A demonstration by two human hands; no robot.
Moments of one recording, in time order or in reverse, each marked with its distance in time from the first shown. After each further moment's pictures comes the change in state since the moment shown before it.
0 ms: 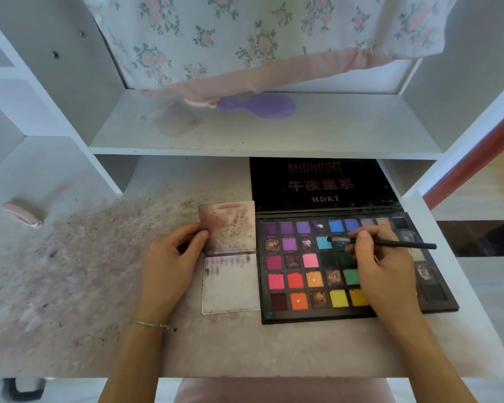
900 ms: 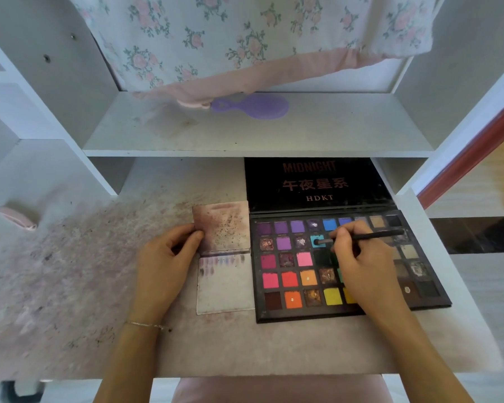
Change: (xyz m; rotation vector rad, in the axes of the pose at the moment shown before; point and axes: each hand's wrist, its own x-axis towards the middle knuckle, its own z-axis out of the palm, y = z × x) left_hand 0.000 0.000 0.000 -0.022 -0.010 0.003; right_hand 0.003 -0.005 0.004 -0.159 -0.114 0.012
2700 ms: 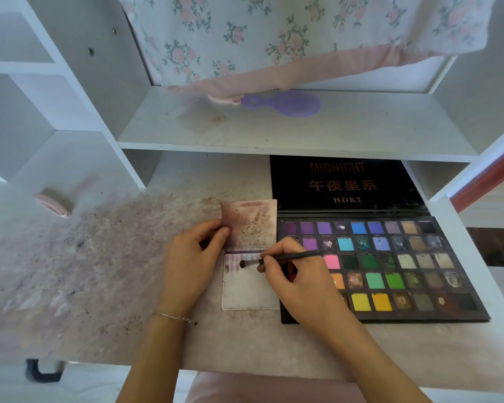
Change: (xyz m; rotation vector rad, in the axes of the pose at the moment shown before) left_hand 0.000 0.000 -0.001 -0.017 0.003 0.021; right_hand -0.022 -0.047 0.072 0.185 -0.430 -0.072
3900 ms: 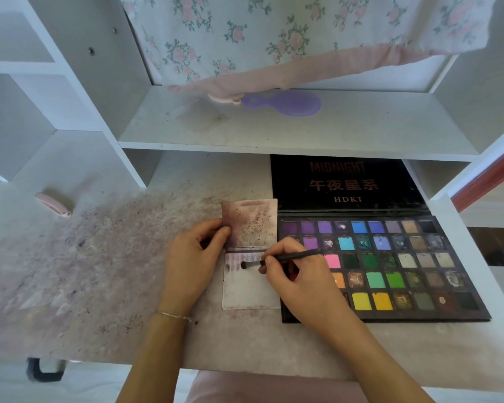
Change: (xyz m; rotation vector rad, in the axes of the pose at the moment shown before) left_hand -0.001 0.001 -0.001 -0.007 -0.007 -0.018; right_hand 0.000 -0.001 -0.001 0.001 -0.011 0.009
